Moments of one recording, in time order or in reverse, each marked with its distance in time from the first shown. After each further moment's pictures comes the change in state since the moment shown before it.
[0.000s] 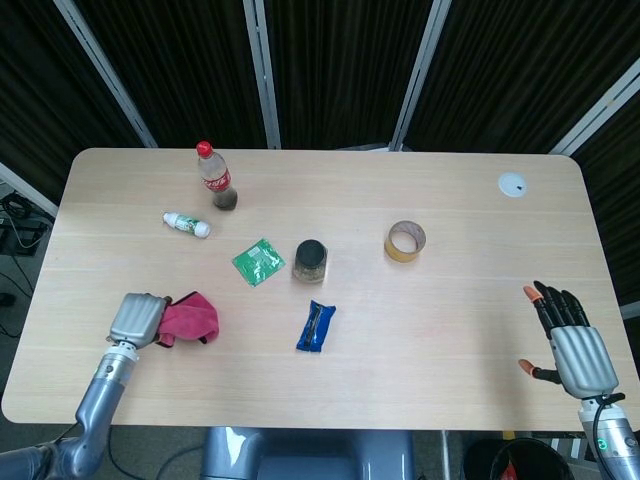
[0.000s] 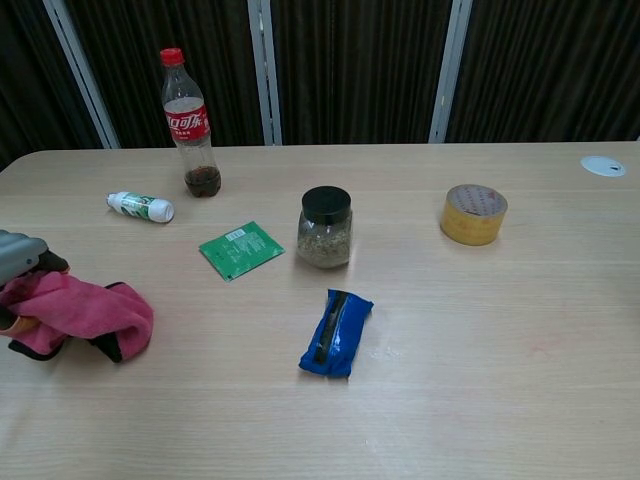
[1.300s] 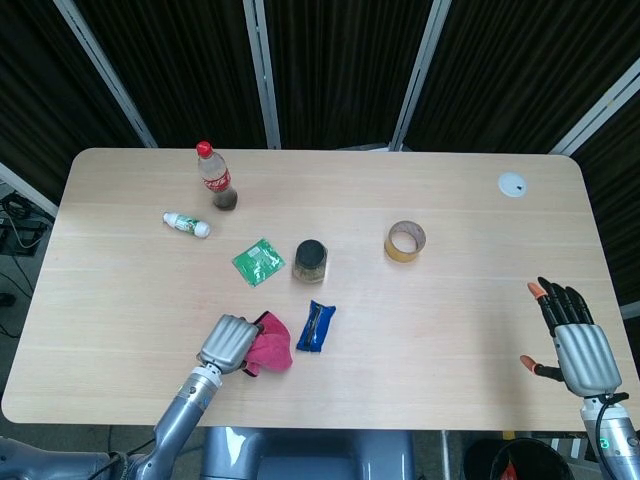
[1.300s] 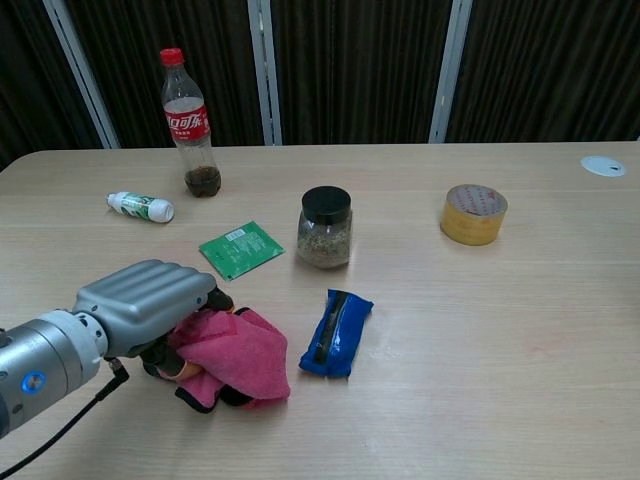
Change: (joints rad) left arm -0.105 -0.232 -0.015 -0.194 -0.032 0.020 0.221; right arm -0.004 -0.011 0.010 0.021 -0.008 0.028 0.018
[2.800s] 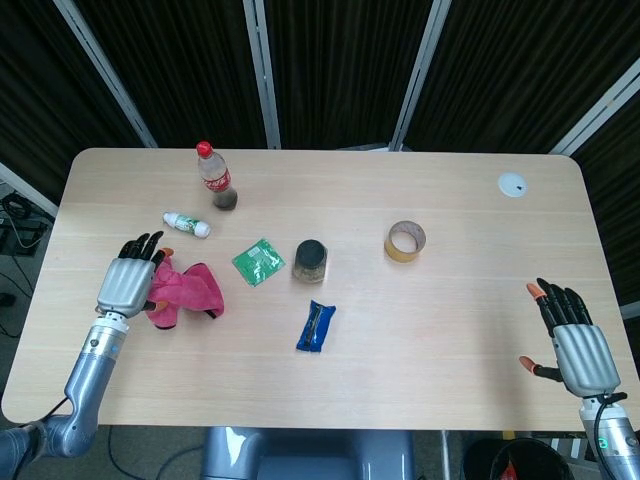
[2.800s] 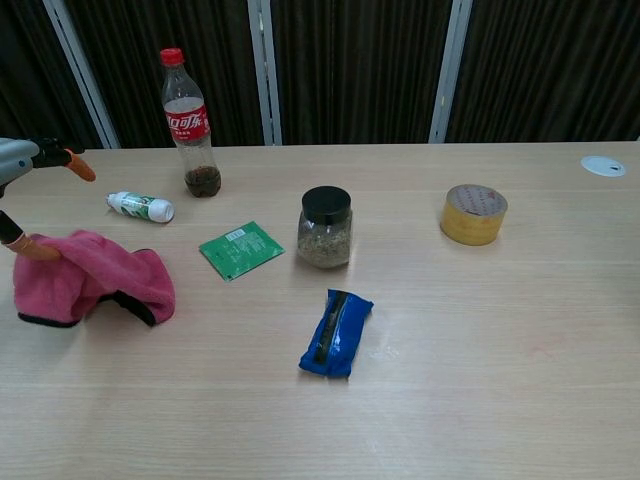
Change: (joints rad) left arm 0.048 0.325 -0.081 0.100 0.069 0.040 -0.356; right arm 0.001 0.004 0.000 -0.015 0.013 -0.013 -0.014
